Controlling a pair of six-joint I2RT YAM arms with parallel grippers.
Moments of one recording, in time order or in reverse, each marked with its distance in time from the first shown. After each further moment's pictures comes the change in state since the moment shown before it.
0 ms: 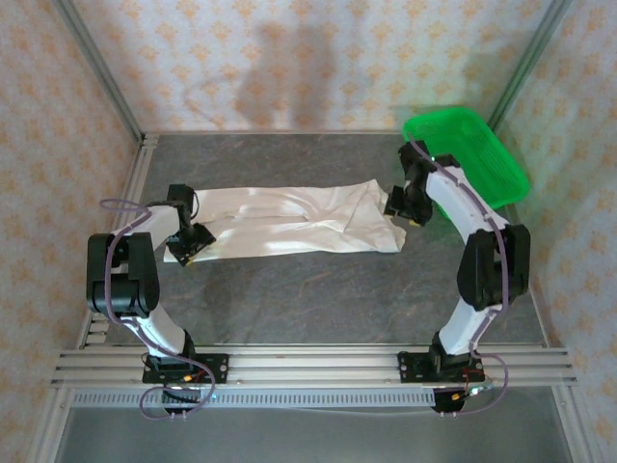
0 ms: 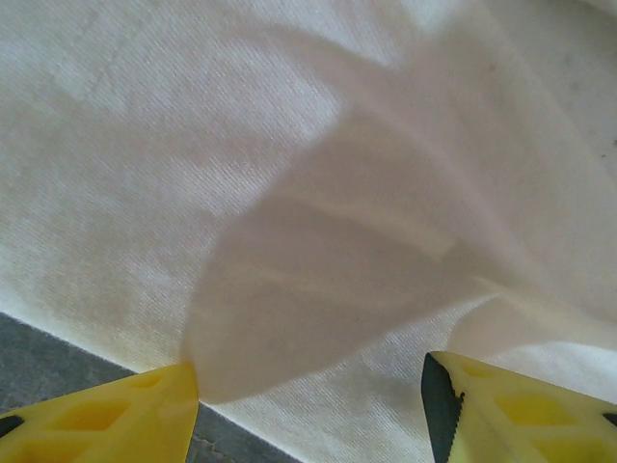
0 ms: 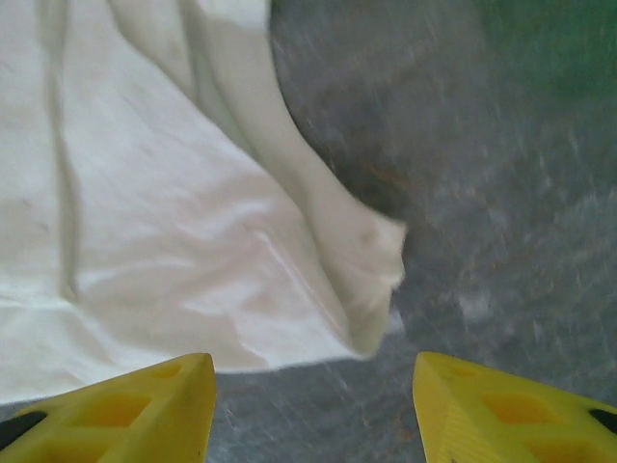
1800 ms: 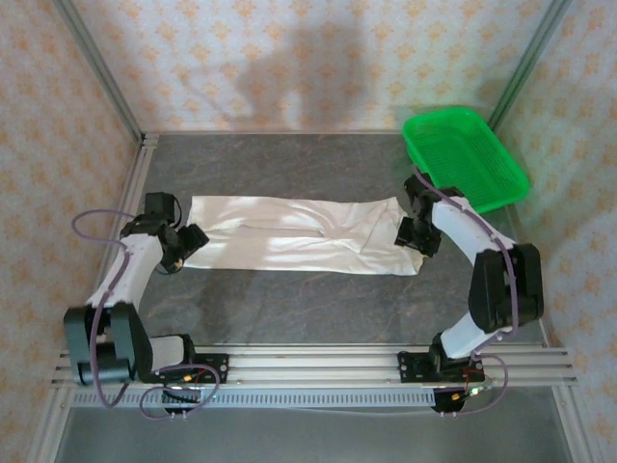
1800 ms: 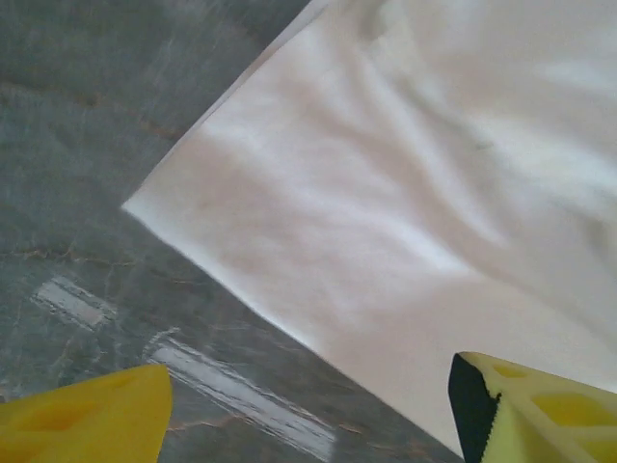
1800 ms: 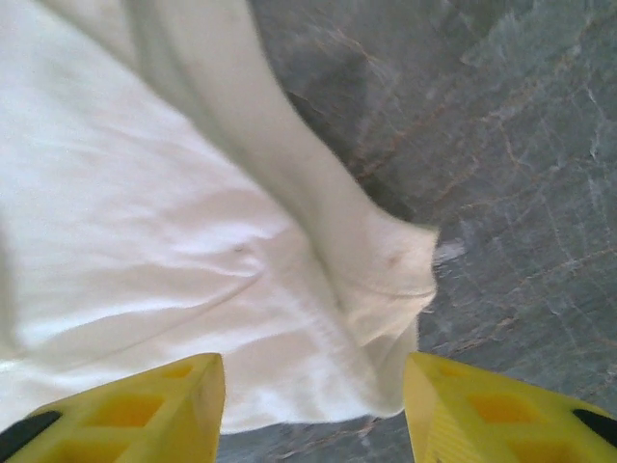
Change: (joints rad) left arm 0.033 -0.457 -0.112 -0.080 0.070 0.051; right arm -0.017 -0.183 -0.311 0.097 0.049 0.092
